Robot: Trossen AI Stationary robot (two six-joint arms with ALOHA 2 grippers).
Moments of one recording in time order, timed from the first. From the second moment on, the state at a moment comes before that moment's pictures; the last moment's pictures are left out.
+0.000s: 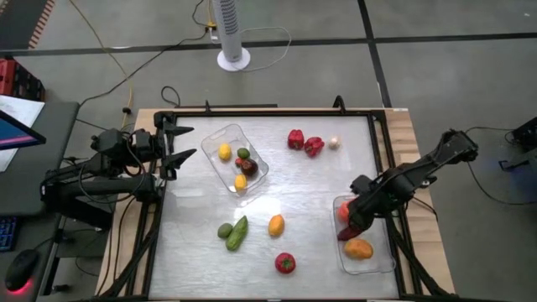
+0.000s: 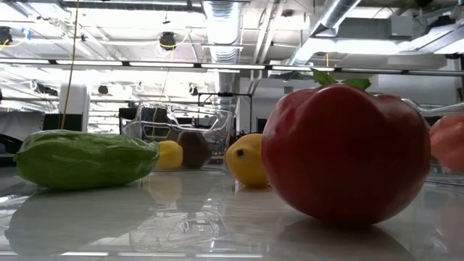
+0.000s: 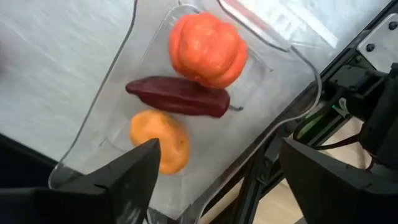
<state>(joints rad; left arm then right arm) 0.23 0.43 0.62 0.08 0.07 0.15 0.52 1.29 1.28 -1.57 -0.06 1.44</state>
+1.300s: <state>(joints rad) 0.23 0.43 0.62 0.06 0.06 0.18 -0.20 1.83 1.27 -0.85 0.61 -0.21</state>
